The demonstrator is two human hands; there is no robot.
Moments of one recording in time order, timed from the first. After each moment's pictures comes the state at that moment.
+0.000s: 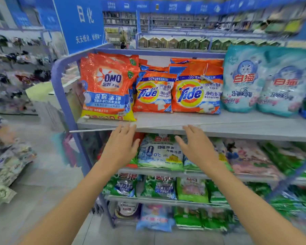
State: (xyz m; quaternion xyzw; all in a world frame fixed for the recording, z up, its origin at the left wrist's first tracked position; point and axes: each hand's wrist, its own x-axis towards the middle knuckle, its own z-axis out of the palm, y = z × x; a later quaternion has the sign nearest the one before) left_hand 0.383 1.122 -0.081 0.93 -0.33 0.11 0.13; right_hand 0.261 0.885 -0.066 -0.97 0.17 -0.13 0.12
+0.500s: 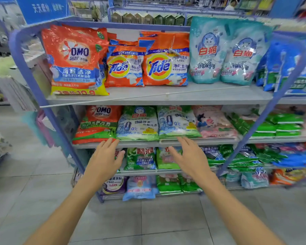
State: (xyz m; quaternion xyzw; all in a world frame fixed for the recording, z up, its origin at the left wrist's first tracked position) left_hand 0.252 1.139 -0.146 0.94 -0.30 -0.03 0.19; right_hand 0.105 0.892 -0.135 -0.95 0.25 -0.07 0.17
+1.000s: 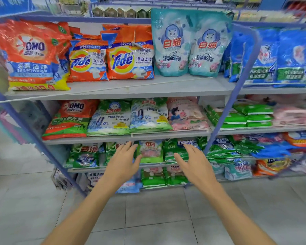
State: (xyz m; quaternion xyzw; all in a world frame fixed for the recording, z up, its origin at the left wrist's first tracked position) left_hand 0.121 0.977 -0.165 0.91 -0.35 -0.09 0.18; right_hand -0.033 0.770 -0.163 -0.92 0.31 -0.06 0.22
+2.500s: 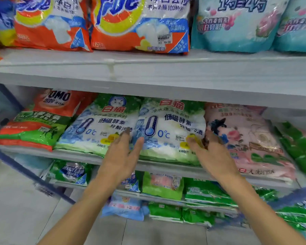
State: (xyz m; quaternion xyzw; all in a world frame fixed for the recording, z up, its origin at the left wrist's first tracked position) left_hand 0.332 0.832 -0.287 0.93 -0.14 -0.09 0.32; right_hand 0.238 0.602 -0.273 -0.88 0.29 -0.03 0.37
